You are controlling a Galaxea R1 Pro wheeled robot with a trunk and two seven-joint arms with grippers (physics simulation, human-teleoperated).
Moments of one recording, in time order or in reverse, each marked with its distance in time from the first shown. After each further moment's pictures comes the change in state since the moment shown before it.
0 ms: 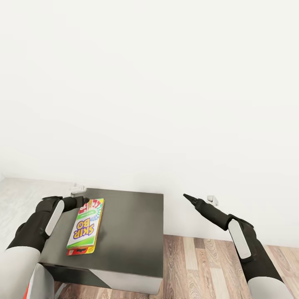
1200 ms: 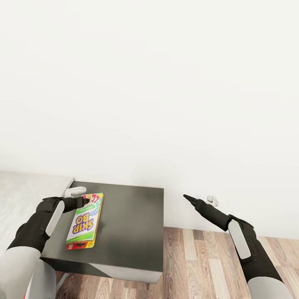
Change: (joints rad) left arm 0.000 -0.001 0.000 0.014 0.000 -0.009 -0.001; right arm 0.000 0.000 -0.001 0.008 0.002 0.000 0.002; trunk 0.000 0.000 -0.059
